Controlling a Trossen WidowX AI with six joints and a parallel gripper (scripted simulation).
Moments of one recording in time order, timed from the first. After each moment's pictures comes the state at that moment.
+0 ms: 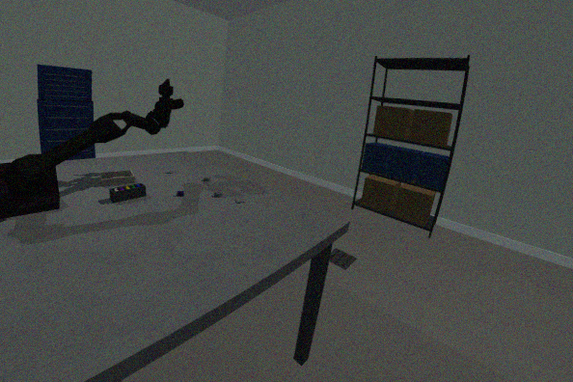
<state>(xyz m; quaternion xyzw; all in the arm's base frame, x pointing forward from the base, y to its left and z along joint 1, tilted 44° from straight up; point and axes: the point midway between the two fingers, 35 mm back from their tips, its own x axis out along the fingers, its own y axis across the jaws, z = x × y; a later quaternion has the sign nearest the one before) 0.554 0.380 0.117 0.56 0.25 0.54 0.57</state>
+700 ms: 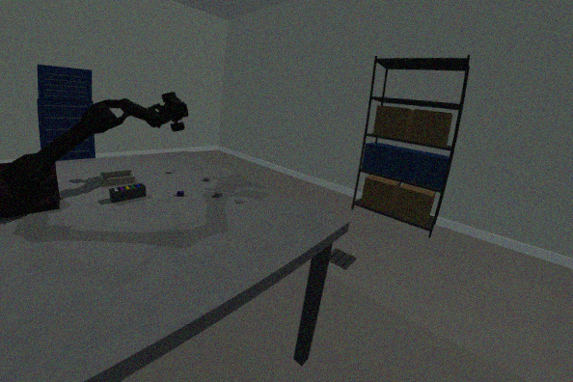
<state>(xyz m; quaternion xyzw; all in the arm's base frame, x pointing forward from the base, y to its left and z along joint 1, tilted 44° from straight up) 0.603 0.302 0.059 0.29 0.27 0.25 0.88</state>
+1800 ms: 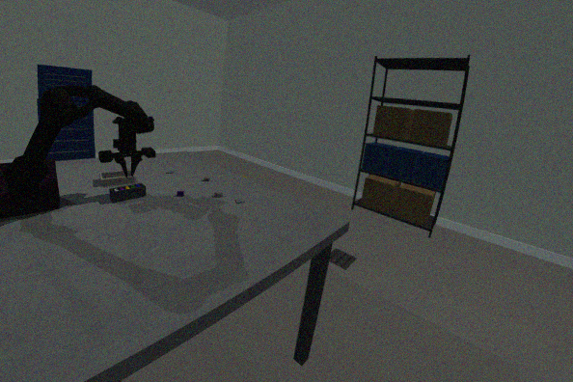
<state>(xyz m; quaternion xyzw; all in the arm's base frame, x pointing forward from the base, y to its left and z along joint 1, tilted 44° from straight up) 0.312 0.008 0.054 -0.64 0.65 0.28 0.31</state>
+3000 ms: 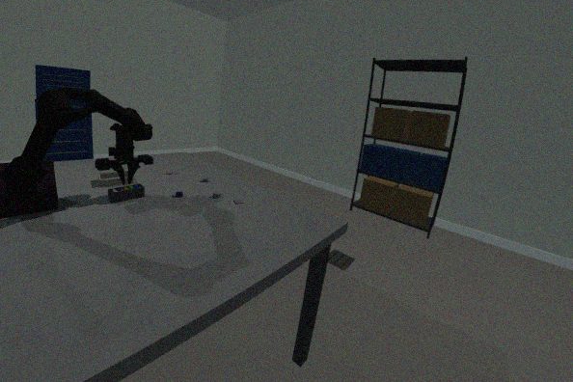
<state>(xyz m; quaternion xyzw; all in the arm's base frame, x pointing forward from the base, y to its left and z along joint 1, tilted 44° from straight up) 0.301 -0.019 0.050 -0.65 0.65 0.29 0.26</state>
